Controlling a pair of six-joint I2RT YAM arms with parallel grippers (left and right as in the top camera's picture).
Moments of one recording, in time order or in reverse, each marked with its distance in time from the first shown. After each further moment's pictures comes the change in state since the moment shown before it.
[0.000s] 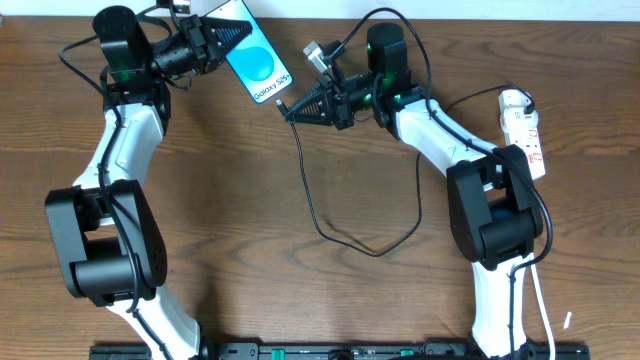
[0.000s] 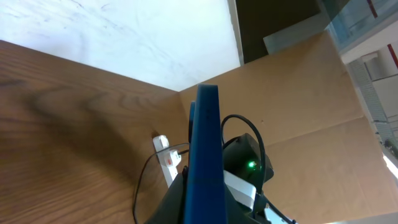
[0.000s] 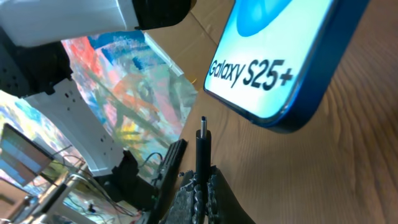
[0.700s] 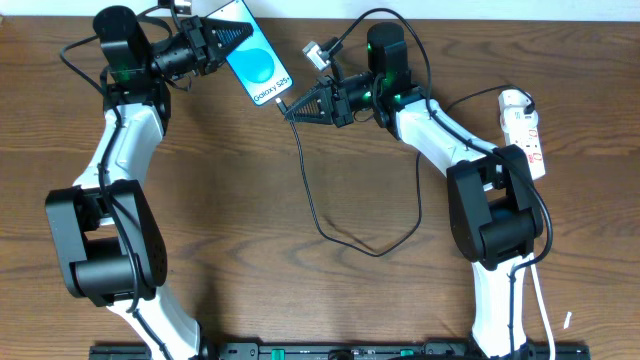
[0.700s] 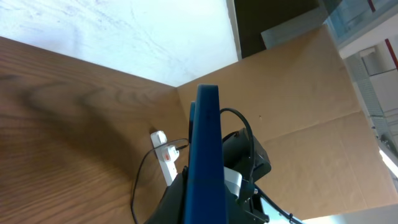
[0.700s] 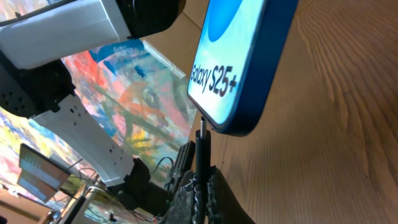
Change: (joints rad) left arm 0.000 0.000 0.000 0.000 0.024 0.000; right arm 0.000 0.000 0.000 0.001 0.012 0.114
